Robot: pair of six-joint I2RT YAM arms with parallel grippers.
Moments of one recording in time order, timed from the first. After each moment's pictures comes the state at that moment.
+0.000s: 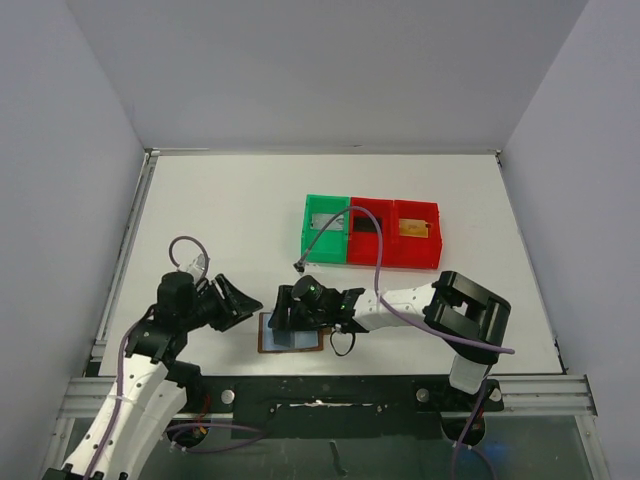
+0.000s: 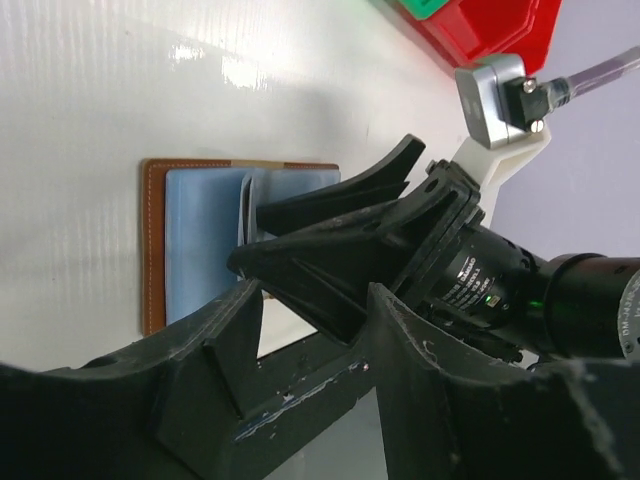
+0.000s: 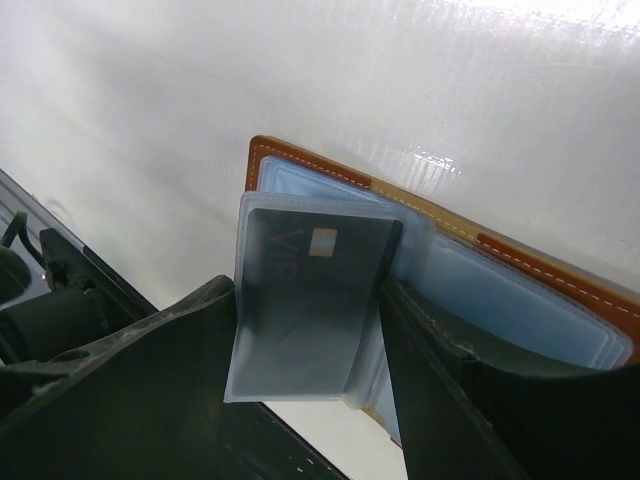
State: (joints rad) left arm -0.21 0.54 0.41 -0.54 0.46 -0.92; right arm 1.12 1.75 0.90 0.07 0.03 1.00
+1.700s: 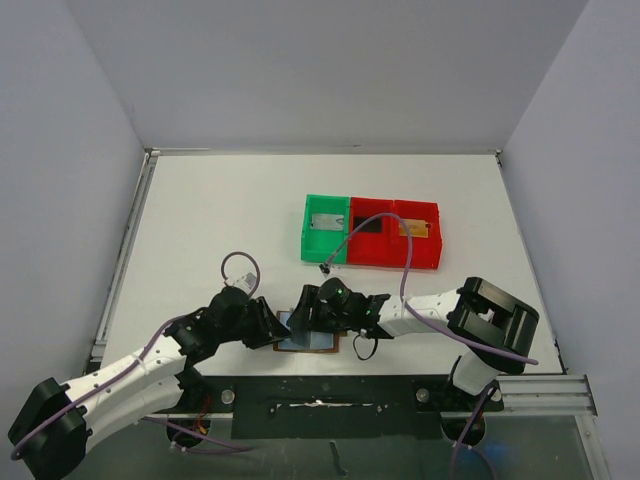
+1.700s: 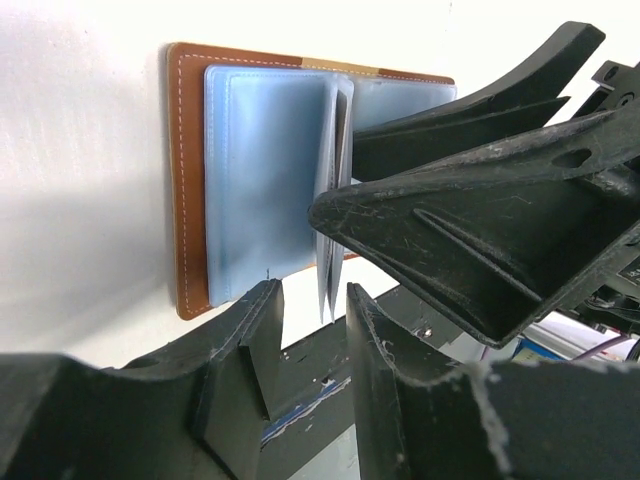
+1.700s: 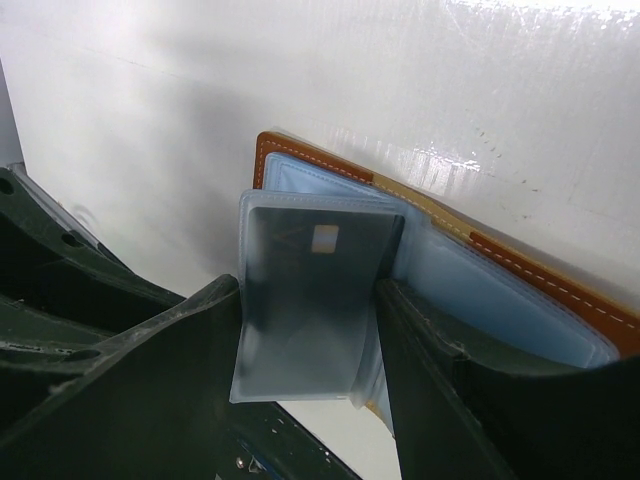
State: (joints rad) left arm -0.76 0.80 0.28 -0.23 0.18 -1.12; right arm 1.06 1.61 0.68 0.20 0.00 1.06
